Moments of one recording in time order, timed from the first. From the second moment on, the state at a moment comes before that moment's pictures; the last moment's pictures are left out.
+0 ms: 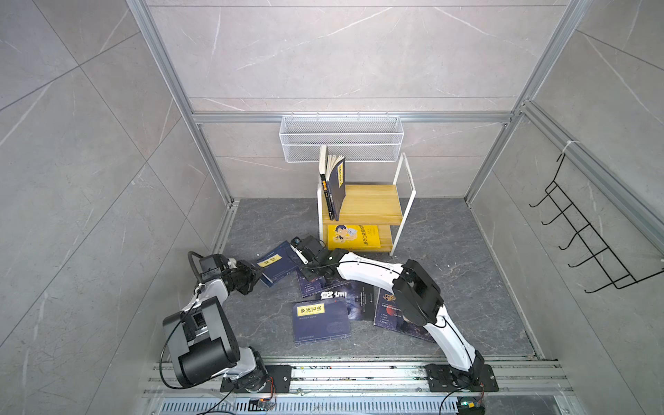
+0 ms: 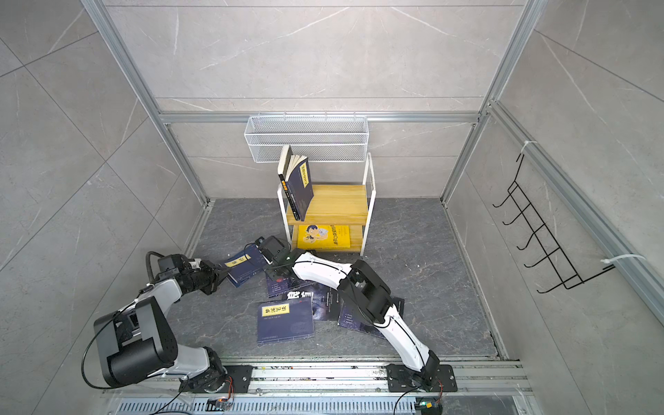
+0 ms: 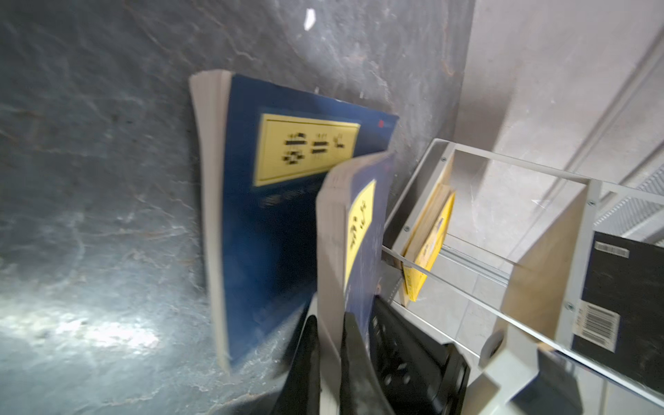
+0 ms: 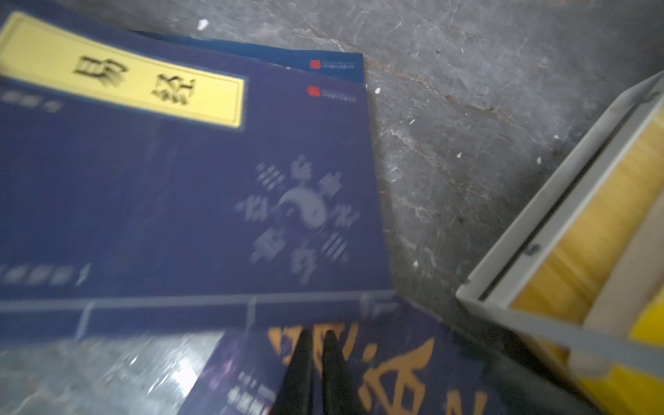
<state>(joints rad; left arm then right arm) 0.43 1.40 0.67 -0.26 0.80 -0.79 0.98 2.28 1.81 -0.39 0.14 0.06</state>
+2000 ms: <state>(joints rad) 0.21 1.10 0.69 -0.37 1.23 -0.64 1.29 1.92 0.95 0.88 0.82 -0.91</state>
